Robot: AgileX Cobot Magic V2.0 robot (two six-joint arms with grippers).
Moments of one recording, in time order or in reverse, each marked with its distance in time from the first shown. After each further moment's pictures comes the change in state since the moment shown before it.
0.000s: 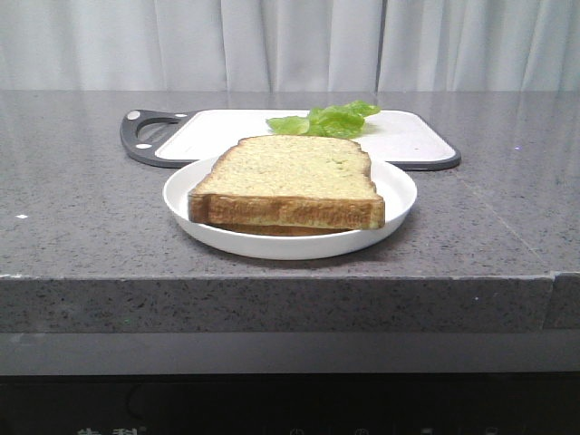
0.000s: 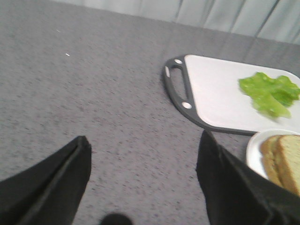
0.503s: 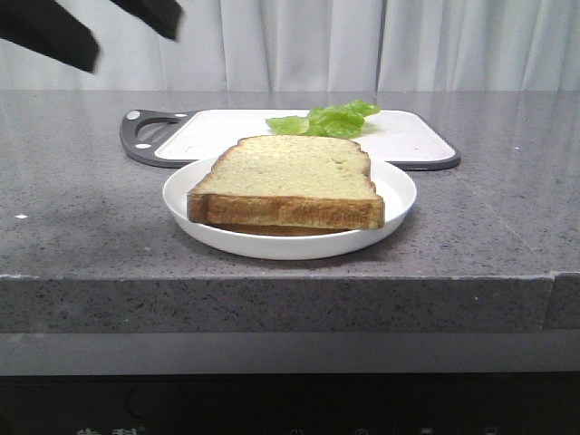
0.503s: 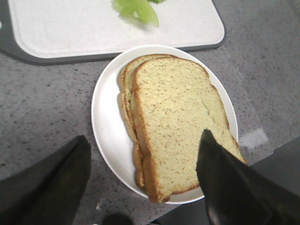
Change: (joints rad) left arm -0.379 0.676 -0.450 -0.172 0.208 0.000; right arm 0.000 0.000 0.000 0.001 0.000 0.000
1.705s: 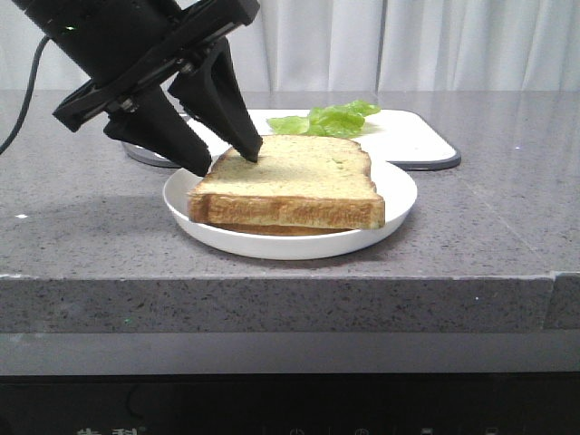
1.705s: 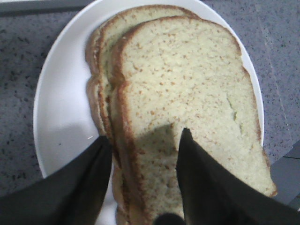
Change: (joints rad) left arm -0.004 0.314 -0.120 -0.195 0.076 0.141; right arm 0.000 0.000 0.000 0.000 0.002 0.000
